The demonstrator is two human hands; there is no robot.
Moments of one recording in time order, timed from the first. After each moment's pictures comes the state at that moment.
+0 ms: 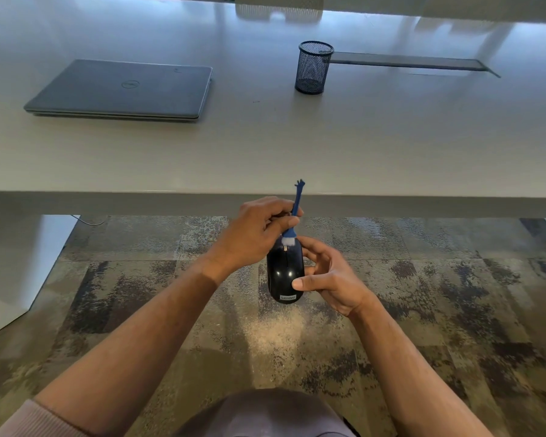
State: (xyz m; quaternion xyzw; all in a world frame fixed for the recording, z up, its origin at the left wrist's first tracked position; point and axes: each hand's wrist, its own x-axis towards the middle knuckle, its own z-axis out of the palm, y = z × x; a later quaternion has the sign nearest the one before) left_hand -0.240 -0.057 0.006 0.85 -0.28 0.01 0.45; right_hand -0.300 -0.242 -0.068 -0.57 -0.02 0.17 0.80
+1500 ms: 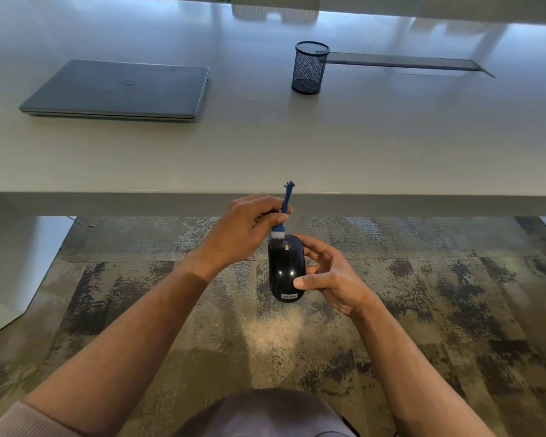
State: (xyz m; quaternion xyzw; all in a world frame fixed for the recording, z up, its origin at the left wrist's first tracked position) left_hand -0.235 -0.046 0.005 0.85 -0.30 0.03 0.43; right_hand -0.303 -0.247 -0.066 -0.59 -0.01 0.16 0.79
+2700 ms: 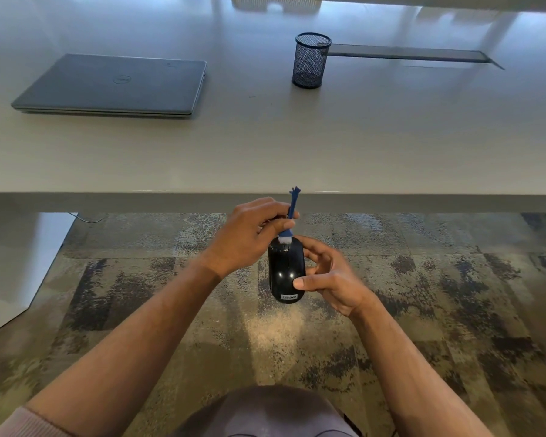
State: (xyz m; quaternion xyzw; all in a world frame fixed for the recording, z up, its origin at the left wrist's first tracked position) left_hand -0.237 -0.057 -0.002 0.84 -0.31 0.03 0.43; right_hand -0.298 -0.252 -0.072 -0.59 0.01 0.17 0.79
